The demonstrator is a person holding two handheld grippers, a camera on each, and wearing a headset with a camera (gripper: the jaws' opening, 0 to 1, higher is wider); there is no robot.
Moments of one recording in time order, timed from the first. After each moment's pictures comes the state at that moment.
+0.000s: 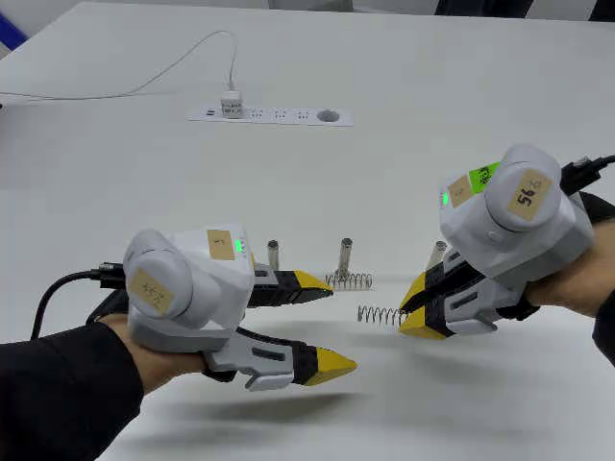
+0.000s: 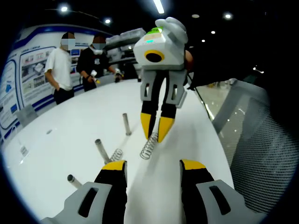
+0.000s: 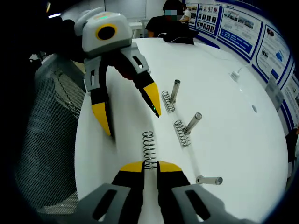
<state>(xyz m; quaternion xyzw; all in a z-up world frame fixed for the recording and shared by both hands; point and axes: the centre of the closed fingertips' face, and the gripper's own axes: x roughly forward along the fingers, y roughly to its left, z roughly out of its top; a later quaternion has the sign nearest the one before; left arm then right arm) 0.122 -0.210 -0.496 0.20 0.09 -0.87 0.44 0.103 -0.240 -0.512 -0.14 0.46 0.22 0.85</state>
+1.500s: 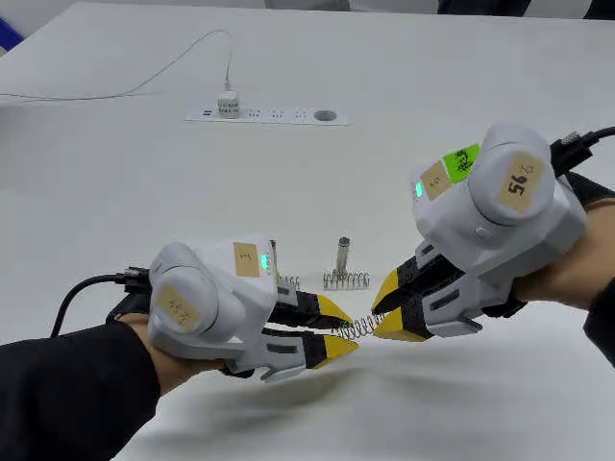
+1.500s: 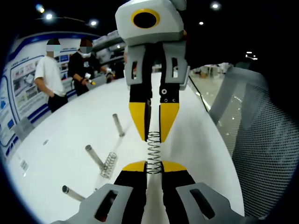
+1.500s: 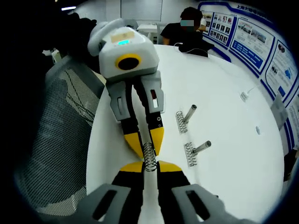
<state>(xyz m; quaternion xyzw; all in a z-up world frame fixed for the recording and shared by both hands) 0.109 -0.212 -0.506 0.24 0.05 -0.87 0.42 0.112 -0.206 -0.482 -0.18 0.44 0.27 0.84</state>
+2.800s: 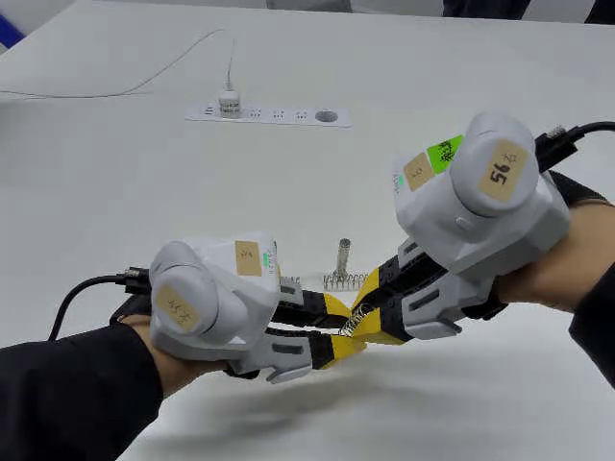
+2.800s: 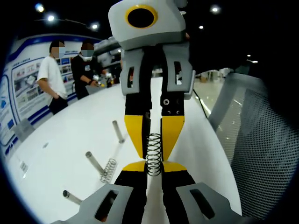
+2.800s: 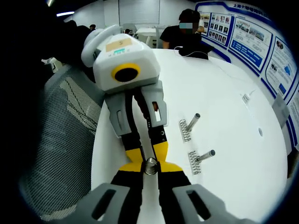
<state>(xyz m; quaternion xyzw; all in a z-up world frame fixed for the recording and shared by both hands) 0.103 -0.214 -0.496 0.22 0.04 -0.88 0.42 0.121 -0.191 -0.480 -0.15 0.43 0.27 0.85</state>
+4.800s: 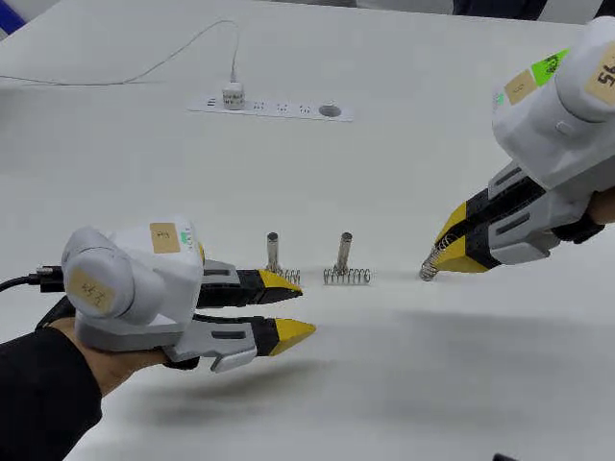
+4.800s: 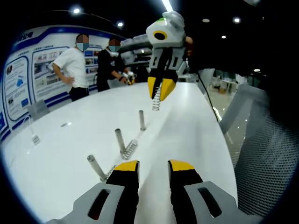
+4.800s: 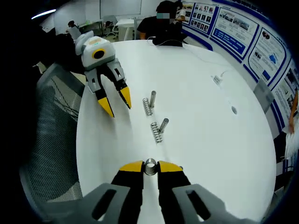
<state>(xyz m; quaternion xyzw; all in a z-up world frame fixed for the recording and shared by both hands) 0.155 -0.192 -0.493 0.18 0.09 -0.84 0.50 0.097 -0.280 -0.449 -0.16 0.48 0.18 0.84</state>
